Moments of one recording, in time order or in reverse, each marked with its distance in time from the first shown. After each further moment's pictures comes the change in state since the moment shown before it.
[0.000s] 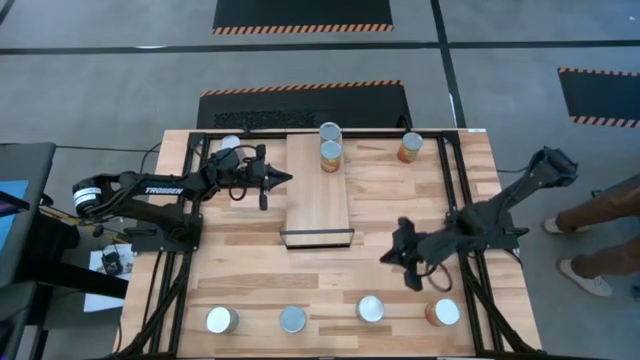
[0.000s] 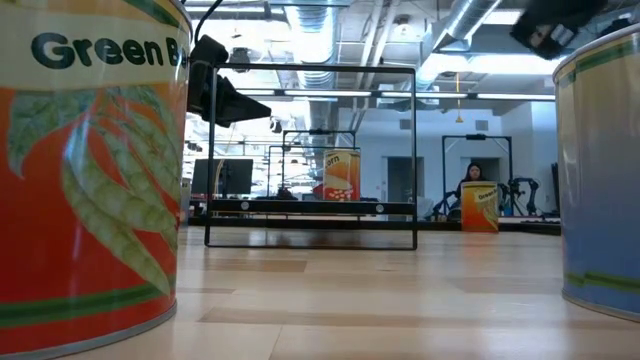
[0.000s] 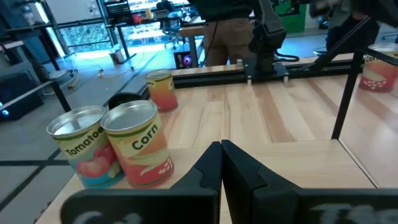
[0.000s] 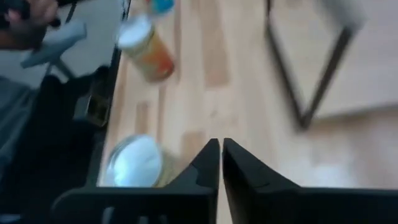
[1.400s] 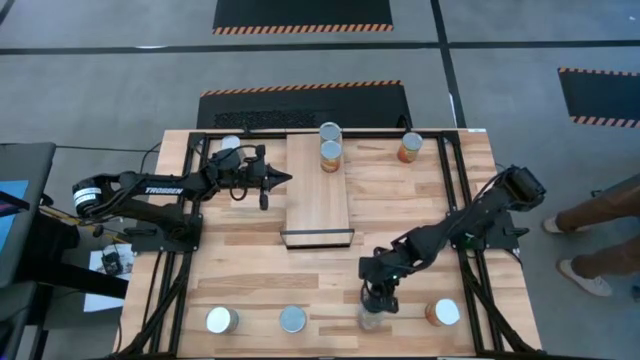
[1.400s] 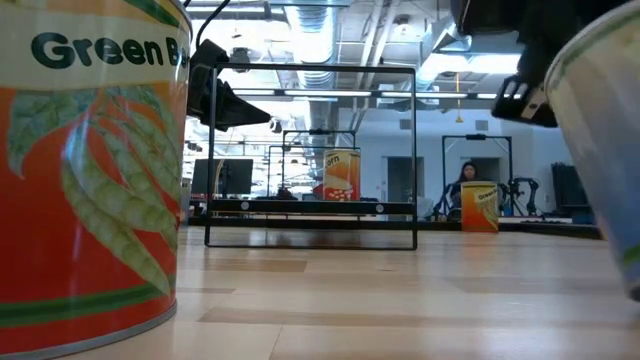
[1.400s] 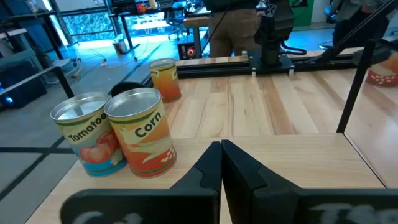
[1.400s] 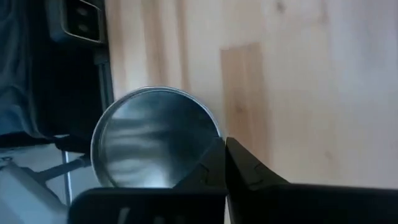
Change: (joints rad) left arm 0.001 0.000 0.000 -0.033 -0.024 -0.010; right arm -0.097 0.459 0.207 -0.089 -0.467 0.041
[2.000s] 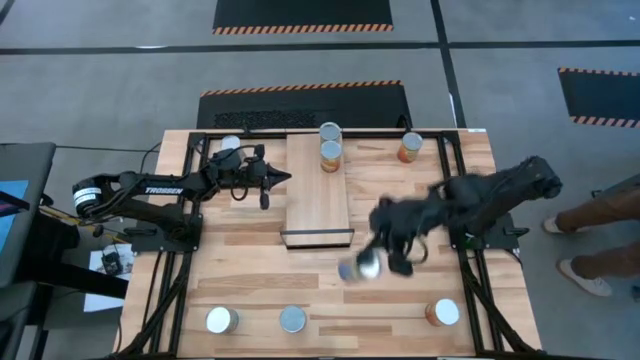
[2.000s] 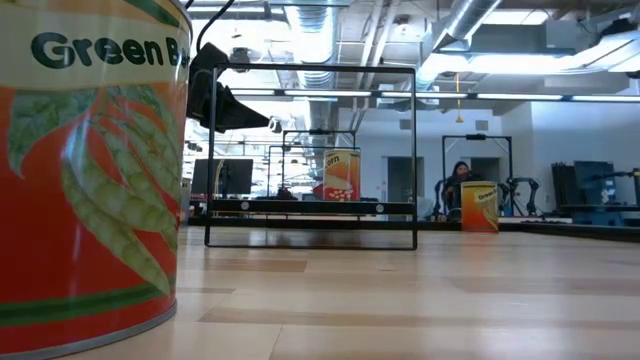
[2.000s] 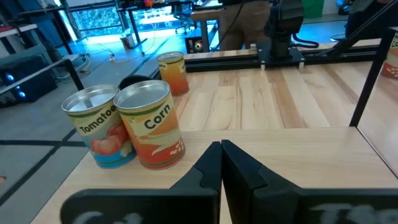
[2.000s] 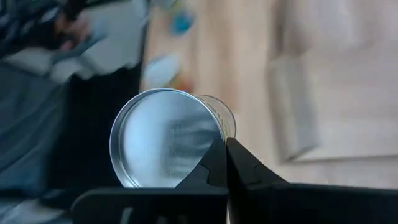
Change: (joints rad) left arm 0.000 0.000 0.000 -0.021 -0.037 0.014; right arm -0.133 -0.173 0.589 -0.495 0.233 -0.262
